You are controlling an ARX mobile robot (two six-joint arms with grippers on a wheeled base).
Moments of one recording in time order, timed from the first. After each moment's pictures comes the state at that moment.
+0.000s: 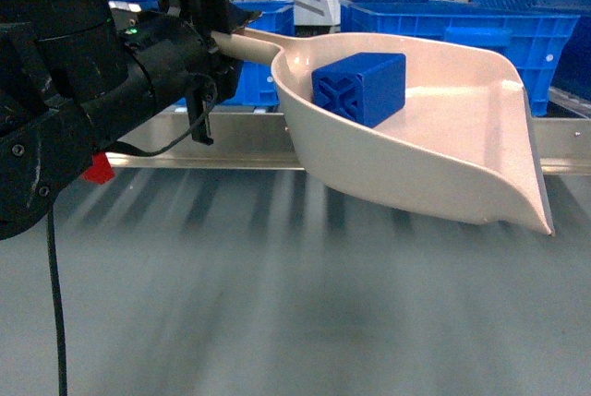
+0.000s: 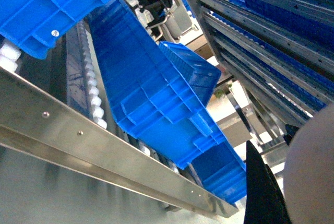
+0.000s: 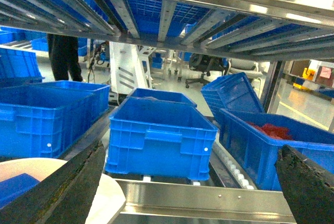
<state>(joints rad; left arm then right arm) -0.30 2.06 1.01 1.18 0.13 -1.49 0.29 0.86 0.36 0.80 0.35 -0.21</state>
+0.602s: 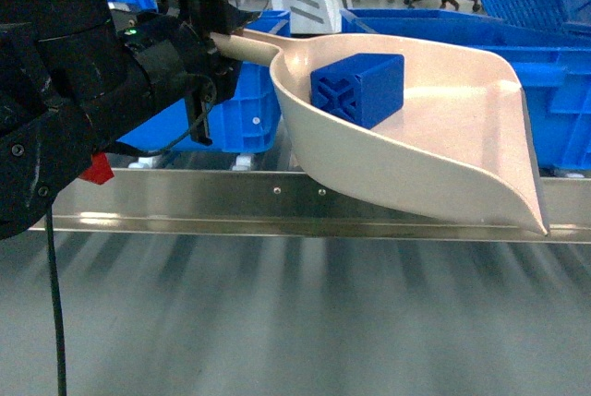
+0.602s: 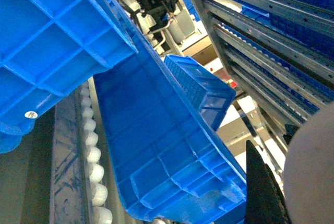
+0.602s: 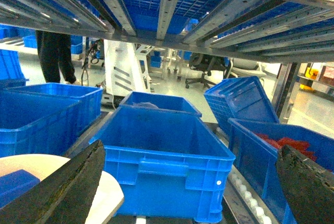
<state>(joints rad) -0.30 2.06 1.01 1.18 0.13 -1.49 0.29 0.87 0.36 0.80 0.35 -0.21</state>
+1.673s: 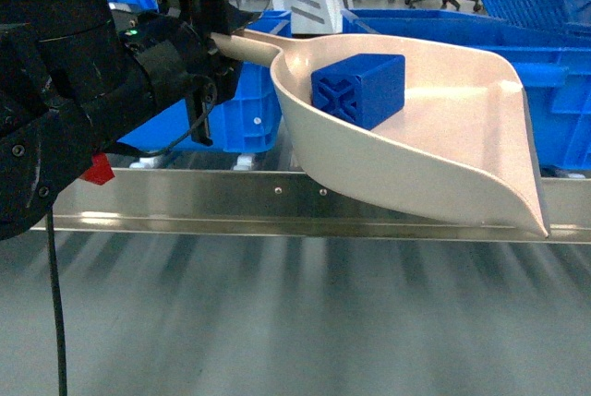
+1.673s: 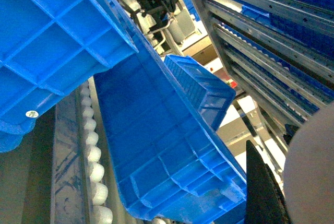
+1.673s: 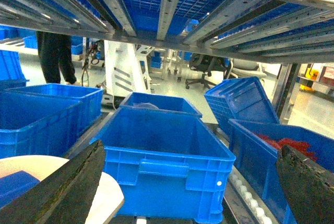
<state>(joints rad) -0.30 2.06 1.01 1.18 0.13 -1.49 0.29 0.87 0.36 0.80 0.35 -0.21</state>
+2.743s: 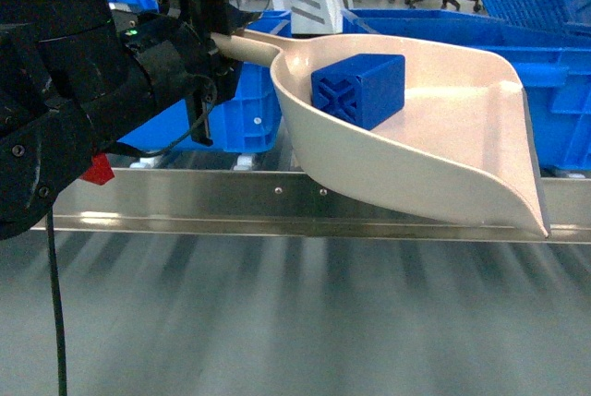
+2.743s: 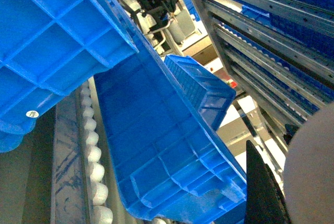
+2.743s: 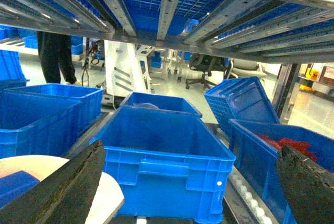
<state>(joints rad) -0.30 2.06 1.01 1.17 0.13 -1.49 0.29 0.87 0.36 0.80 0.35 -0.21</state>
